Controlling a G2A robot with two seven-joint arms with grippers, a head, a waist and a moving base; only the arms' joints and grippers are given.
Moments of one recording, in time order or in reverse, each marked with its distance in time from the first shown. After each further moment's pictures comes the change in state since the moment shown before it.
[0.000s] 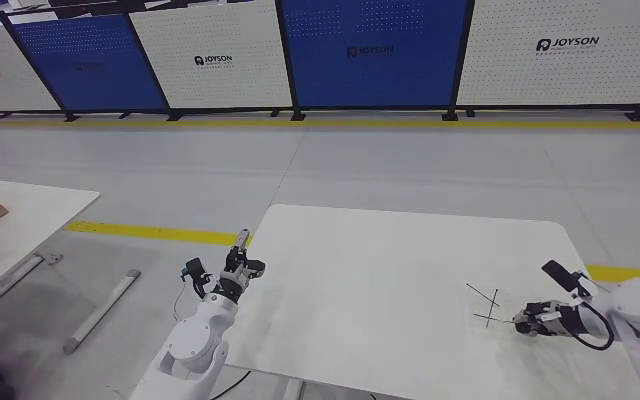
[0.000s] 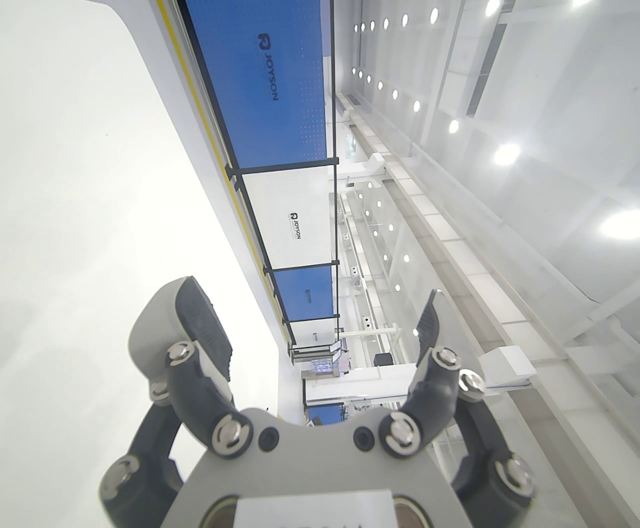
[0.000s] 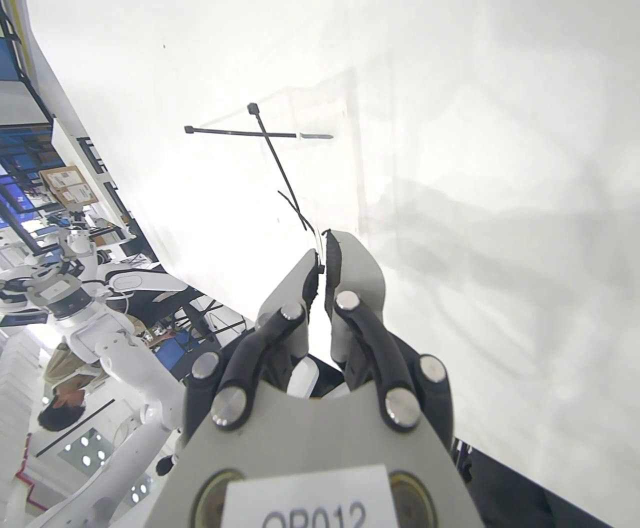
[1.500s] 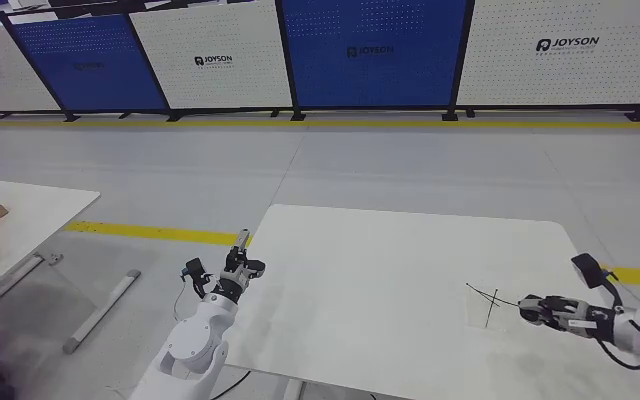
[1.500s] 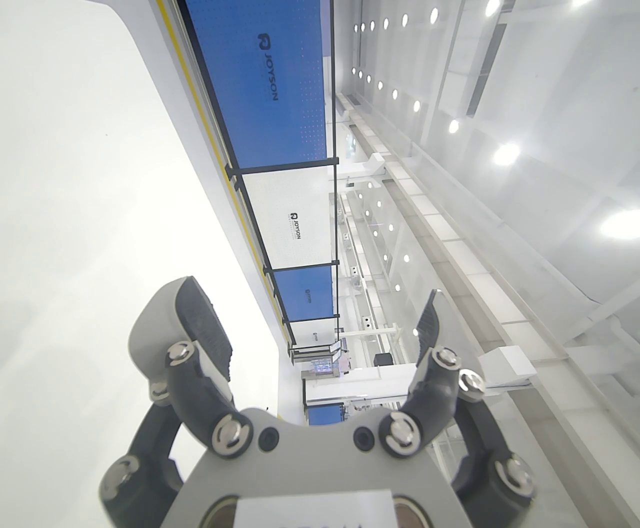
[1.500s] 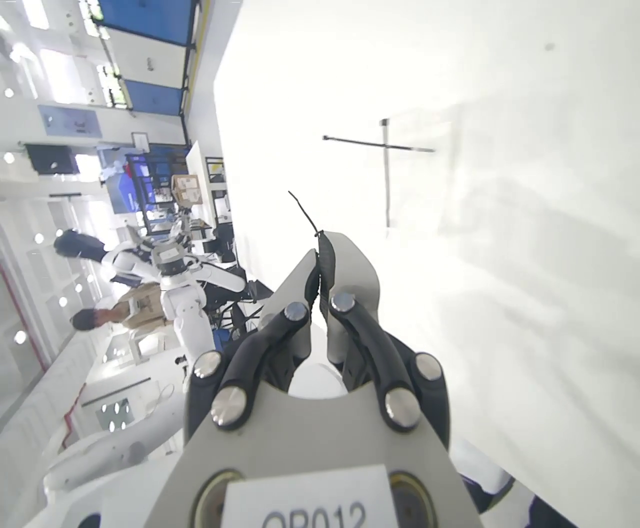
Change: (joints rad) left arm 0.000 0.000 0.000 0.000 0.000 0.000 0.000; right arm -0.261 0.022 0.299 -0.237 0.284 -0.145 -0.107
